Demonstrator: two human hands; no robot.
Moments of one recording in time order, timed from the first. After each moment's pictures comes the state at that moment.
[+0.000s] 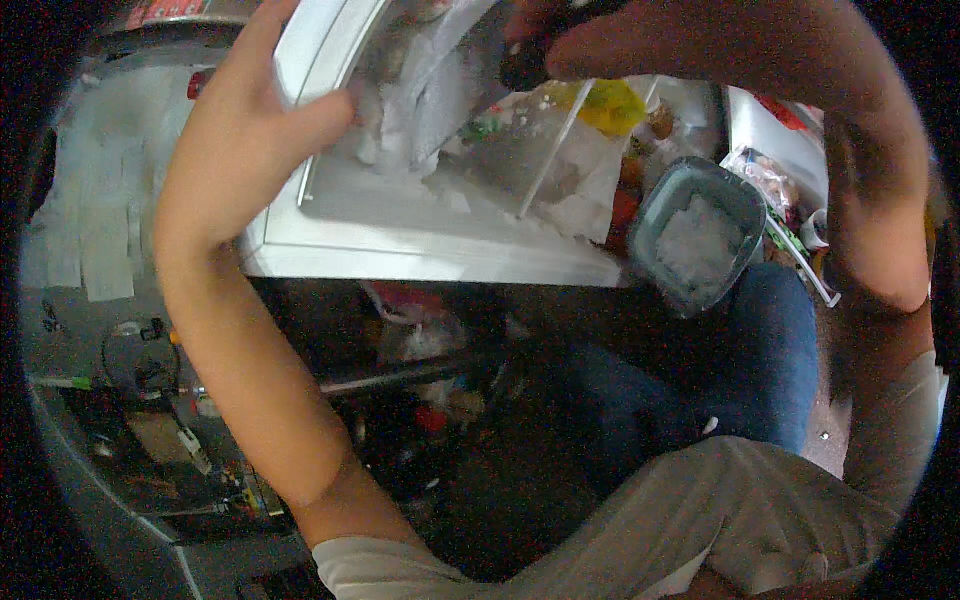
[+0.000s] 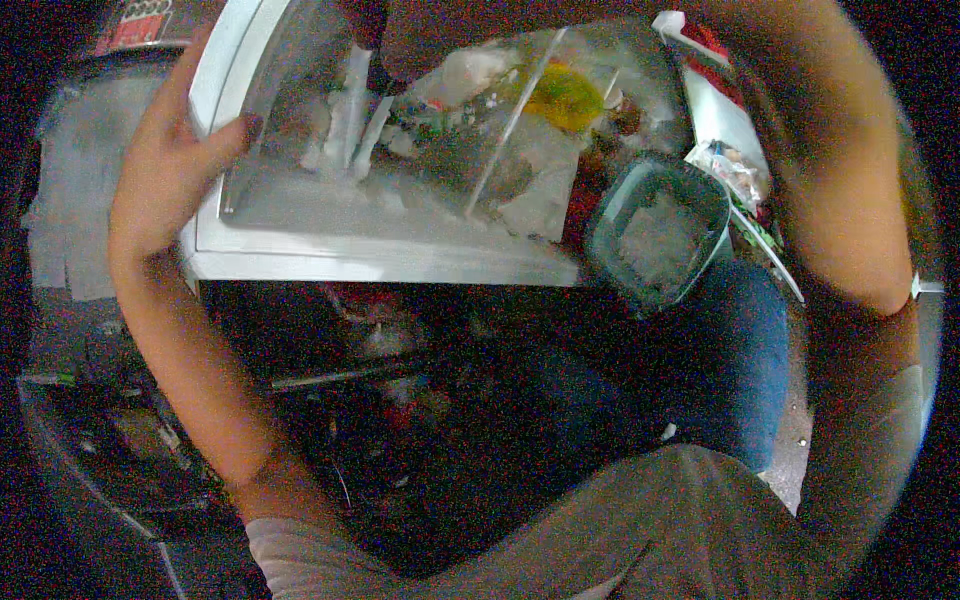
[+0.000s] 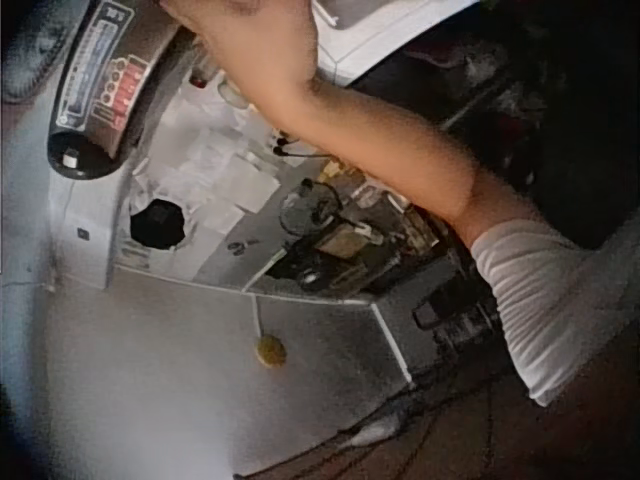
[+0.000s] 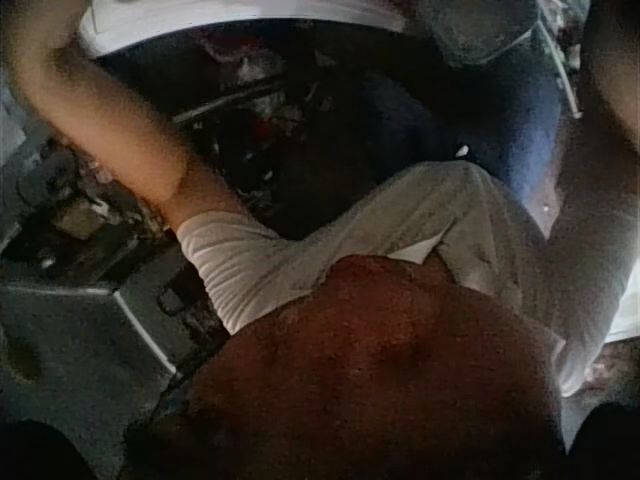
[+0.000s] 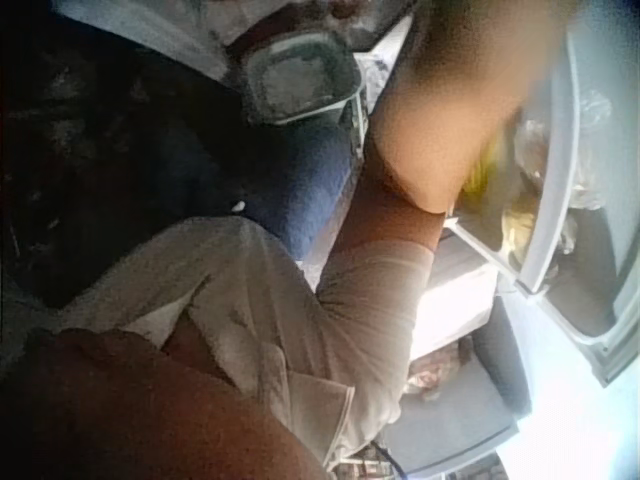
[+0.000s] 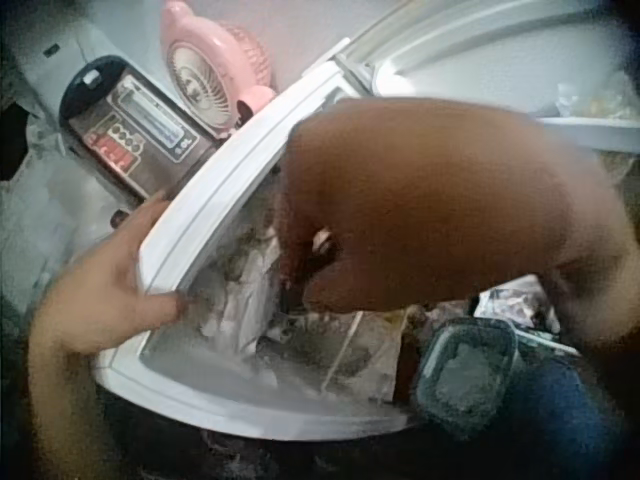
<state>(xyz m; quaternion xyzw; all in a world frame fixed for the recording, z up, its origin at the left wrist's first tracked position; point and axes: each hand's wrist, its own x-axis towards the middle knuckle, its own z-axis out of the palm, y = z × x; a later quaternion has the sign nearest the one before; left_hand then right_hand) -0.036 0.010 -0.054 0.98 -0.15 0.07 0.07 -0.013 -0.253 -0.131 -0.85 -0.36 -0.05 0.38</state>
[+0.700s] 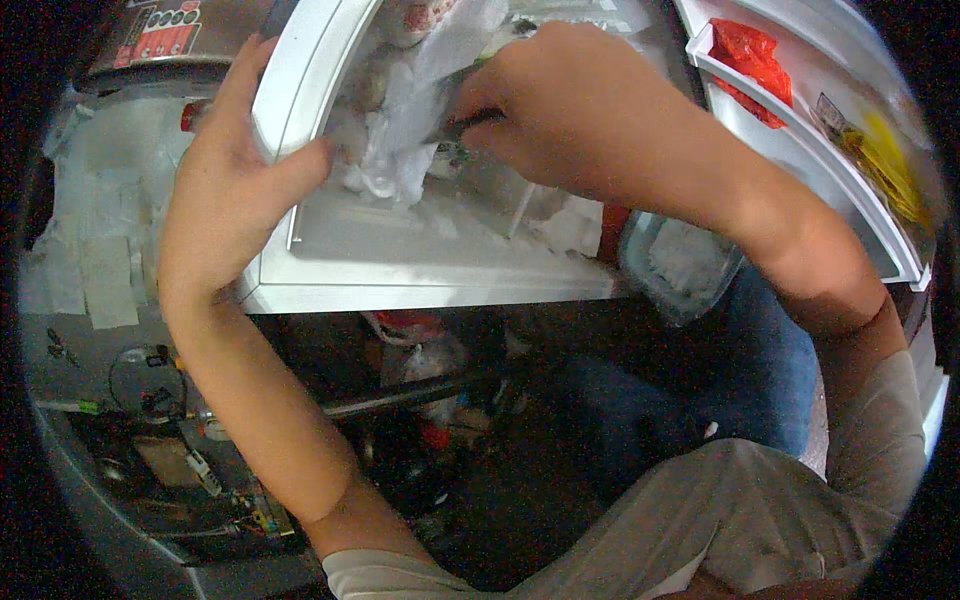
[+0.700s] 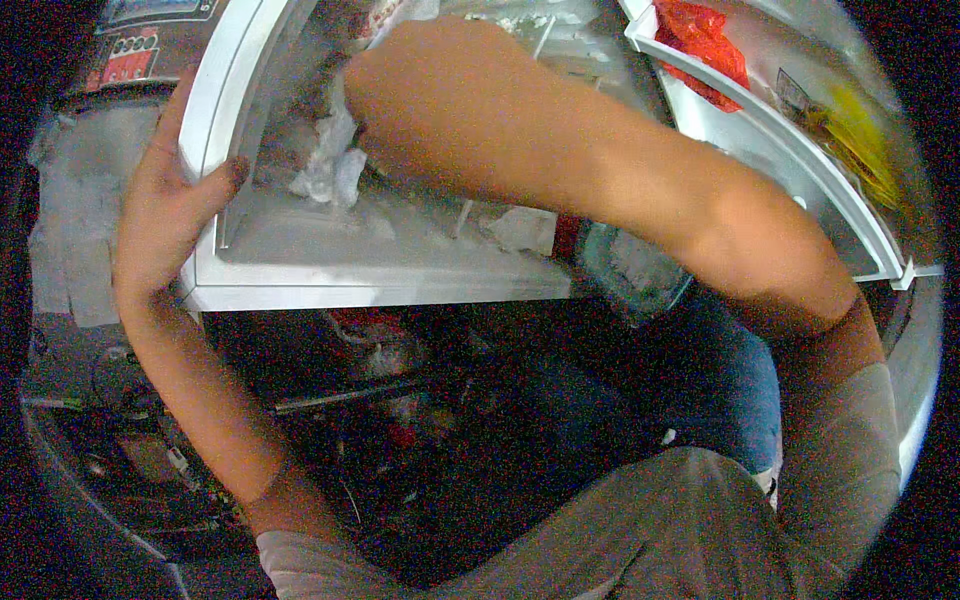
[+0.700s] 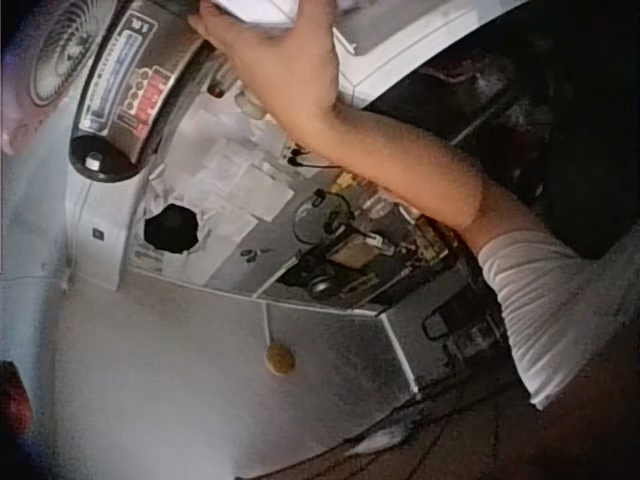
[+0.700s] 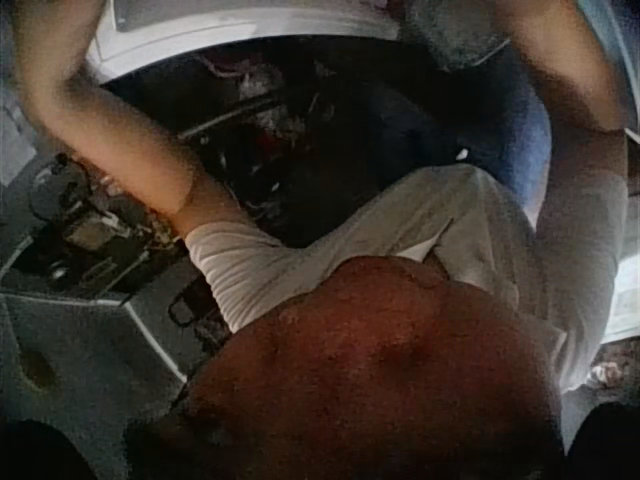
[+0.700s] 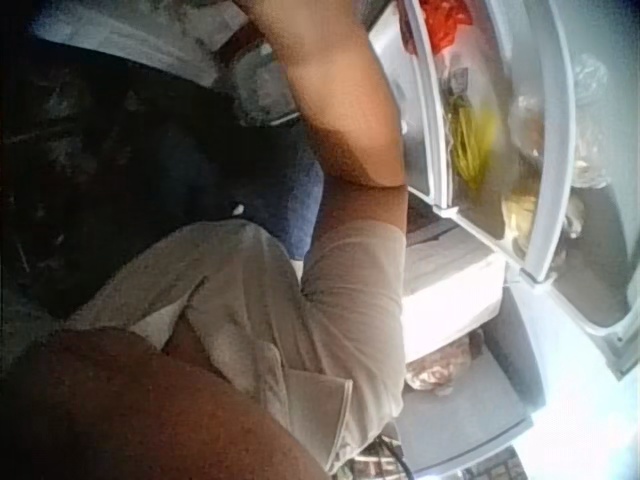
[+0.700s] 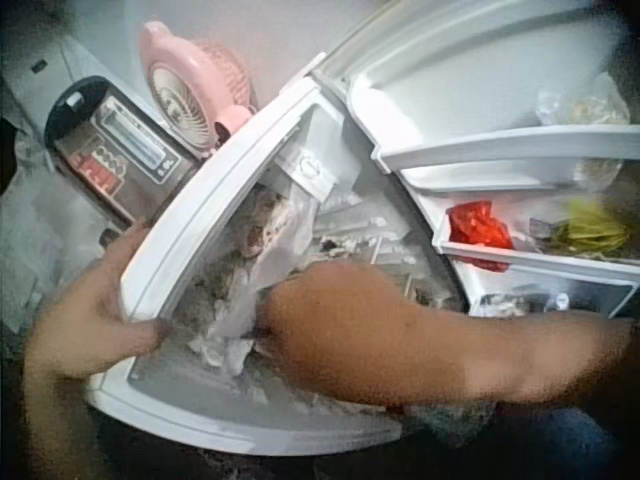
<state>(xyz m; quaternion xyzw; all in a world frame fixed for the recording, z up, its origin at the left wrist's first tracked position) -0.038 -0.002 -0.046 0.98 -0.15 0.10 0.02 0.014 -0.196 -0.209 -0.81 -0.37 -0.24 0.40</state>
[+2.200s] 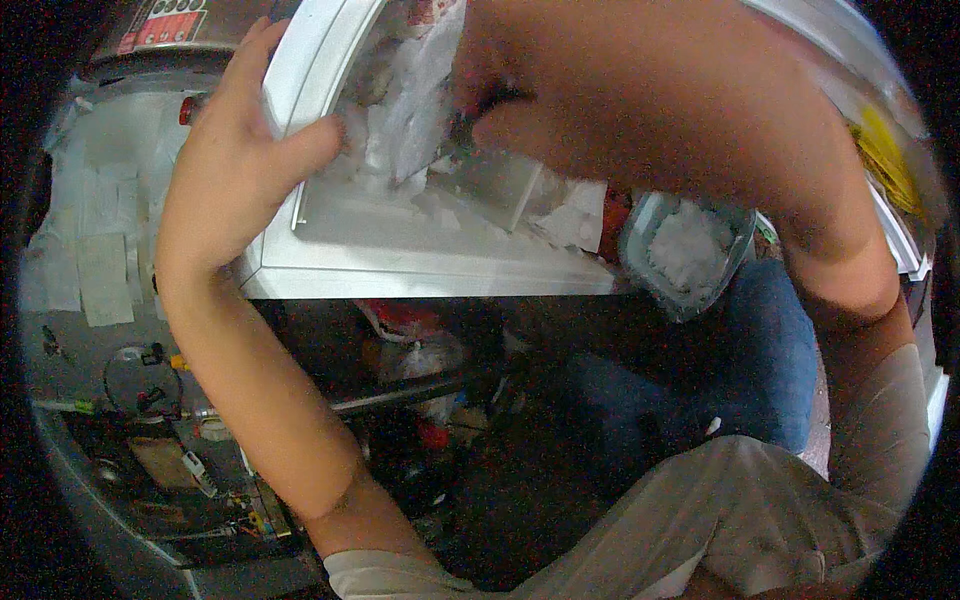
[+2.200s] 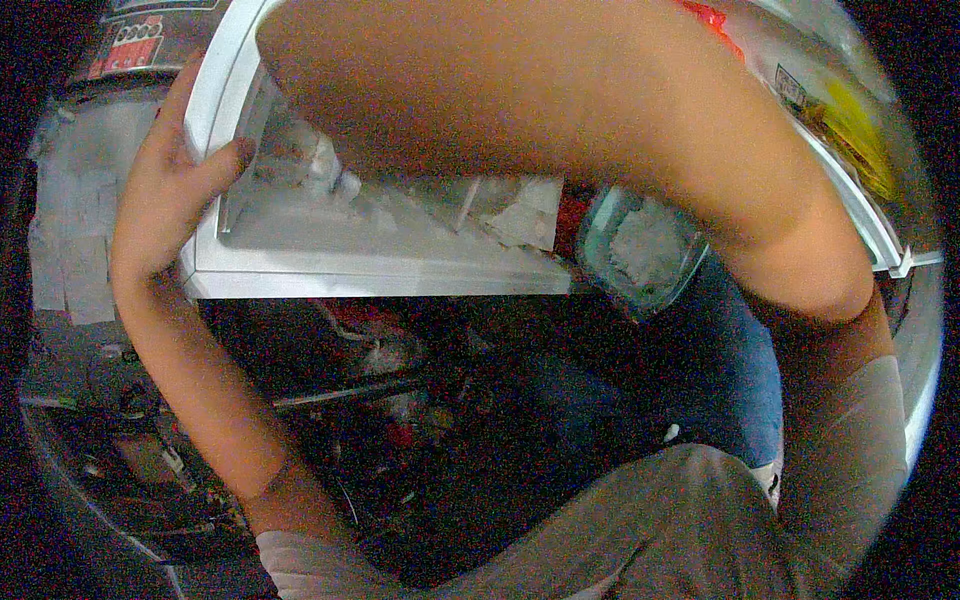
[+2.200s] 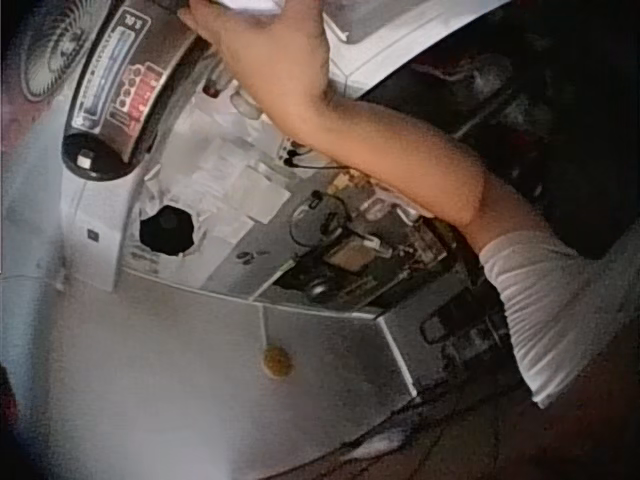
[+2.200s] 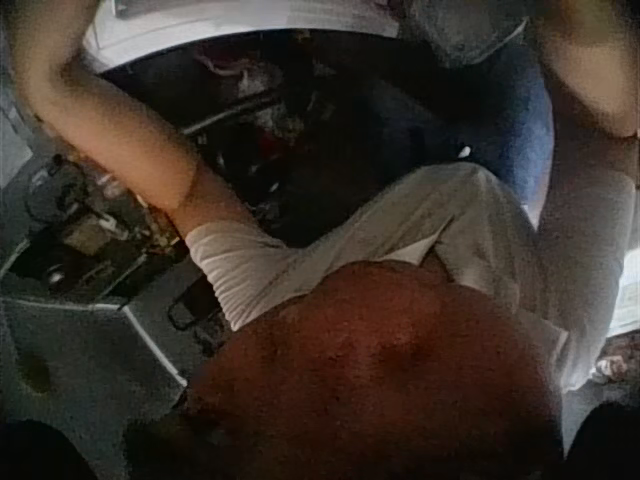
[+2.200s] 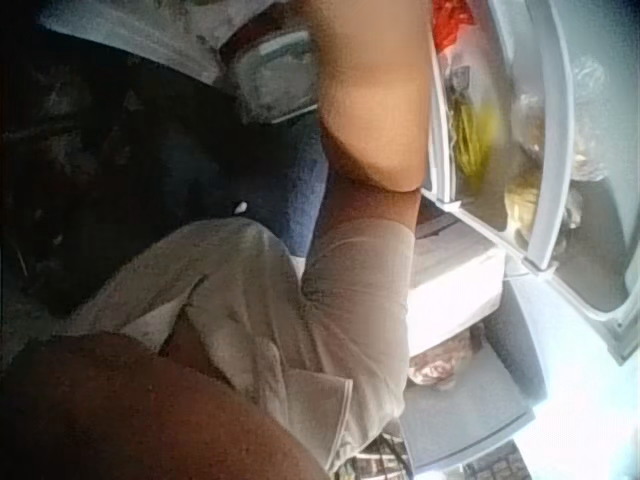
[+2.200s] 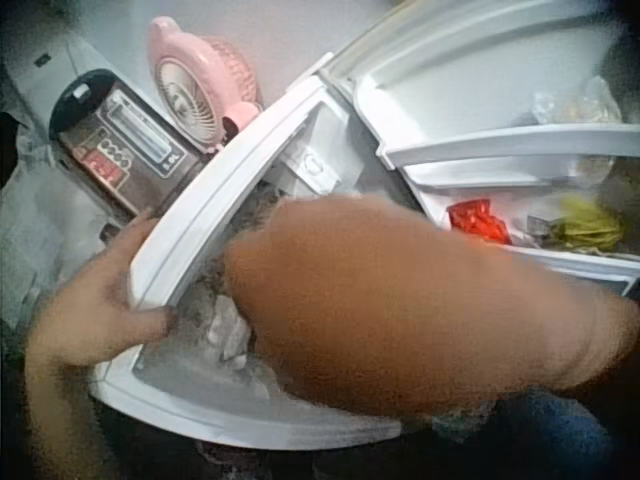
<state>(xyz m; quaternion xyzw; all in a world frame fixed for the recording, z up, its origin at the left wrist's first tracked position) -0.039 0.011 -0.031 0.98 -0.16 0.11 -0.10 -0.017 -0.224 -0.131 -0.81 -0.47 -0.17 0.30</state>
